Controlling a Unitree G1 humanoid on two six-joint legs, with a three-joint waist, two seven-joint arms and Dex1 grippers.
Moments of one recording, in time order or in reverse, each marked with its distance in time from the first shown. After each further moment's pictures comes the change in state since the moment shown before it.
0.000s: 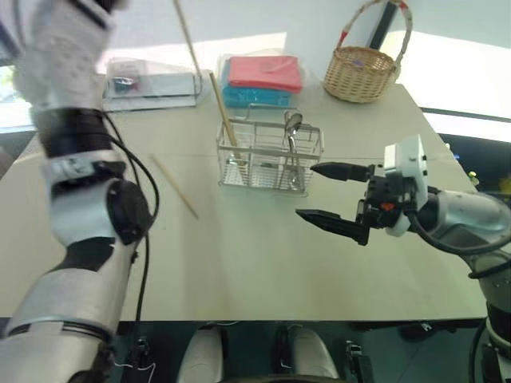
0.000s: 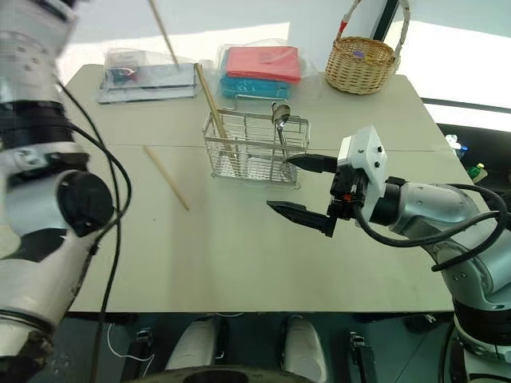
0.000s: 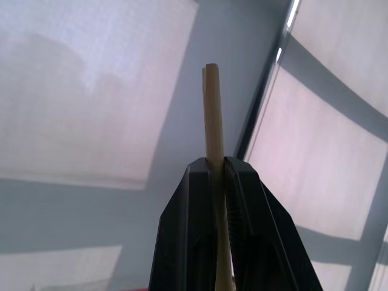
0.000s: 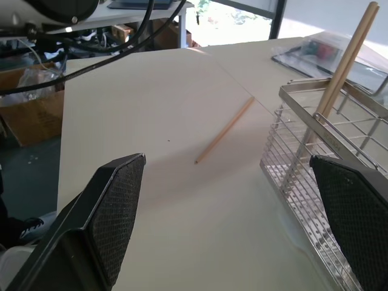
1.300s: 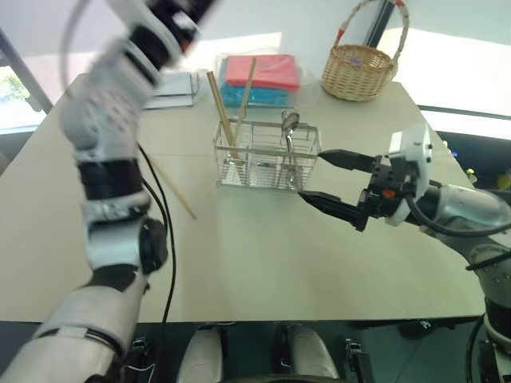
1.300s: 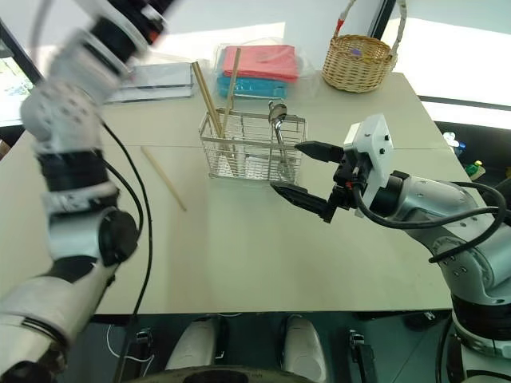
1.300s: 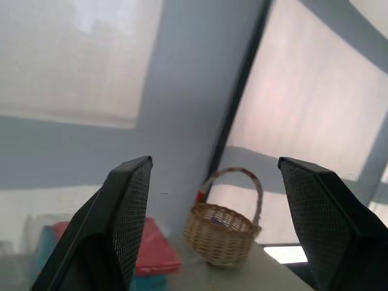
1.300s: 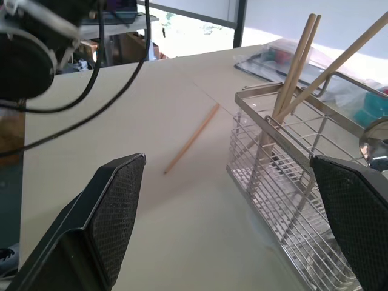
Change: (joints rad) left arm 0.081 0.040 0.016 -0.168 0.018 0.175 0.285; right arm -0.036 0.012 0.011 0.050 0.016 -0.013 -0.082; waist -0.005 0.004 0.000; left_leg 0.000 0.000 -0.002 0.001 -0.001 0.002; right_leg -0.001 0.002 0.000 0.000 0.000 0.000
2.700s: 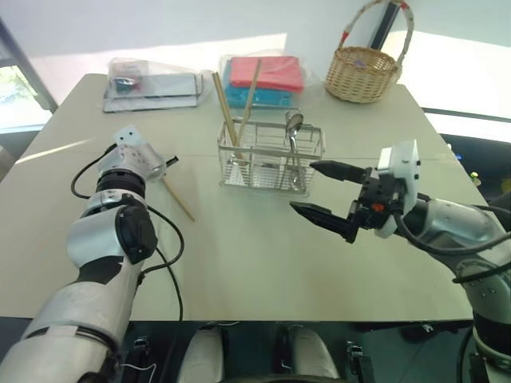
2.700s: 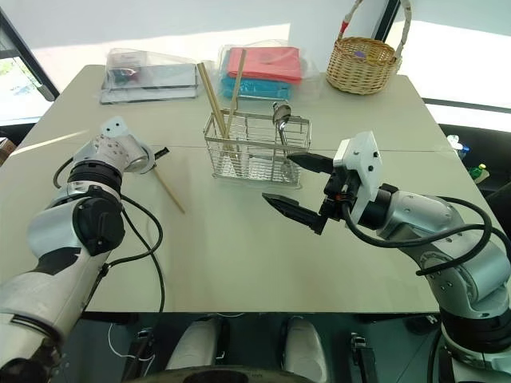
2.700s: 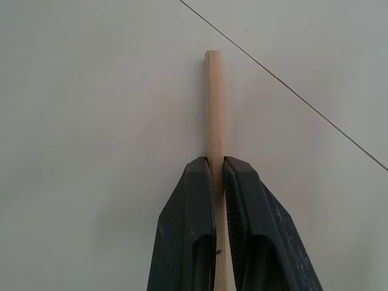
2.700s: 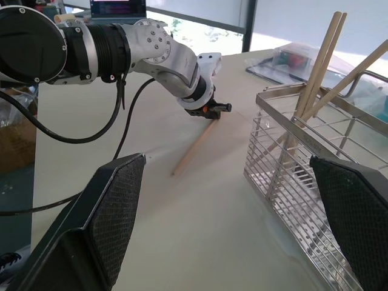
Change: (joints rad) left arm 0.046 -0.016 0.143 0.898 0.209 -0.030 0.583; right arm 0.080 0.060 0.014 -0.071 -0.029 -0.026 -0.029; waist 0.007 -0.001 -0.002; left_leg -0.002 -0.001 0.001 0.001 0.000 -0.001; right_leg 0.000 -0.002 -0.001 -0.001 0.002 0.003
